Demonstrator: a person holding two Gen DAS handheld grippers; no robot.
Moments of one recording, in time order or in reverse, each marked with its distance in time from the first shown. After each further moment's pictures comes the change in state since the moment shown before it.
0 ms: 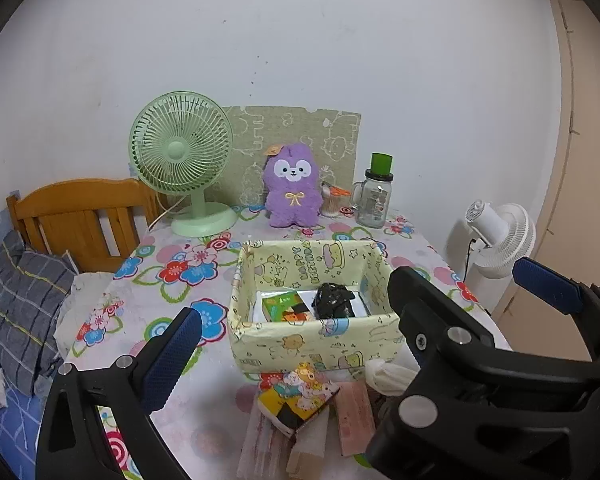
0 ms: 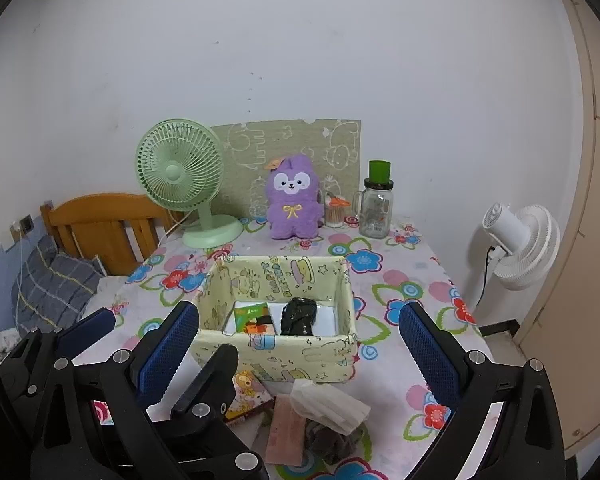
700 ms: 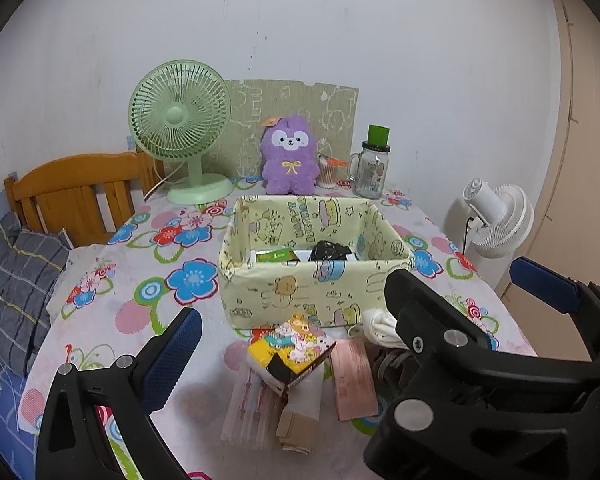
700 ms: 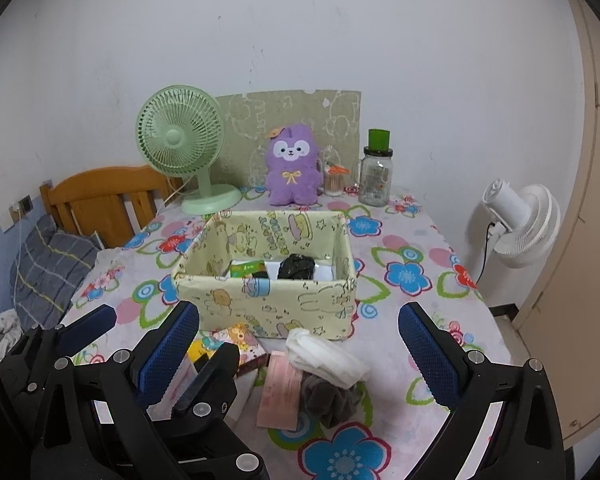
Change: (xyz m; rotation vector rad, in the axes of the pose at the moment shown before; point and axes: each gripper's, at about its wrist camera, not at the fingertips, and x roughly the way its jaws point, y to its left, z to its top) left arm 0.006 -0.003 -0.043 -0.009 0.055 -0.008; right arm 0.007 -0.003 -0.044 -0.007 0.071 0.002
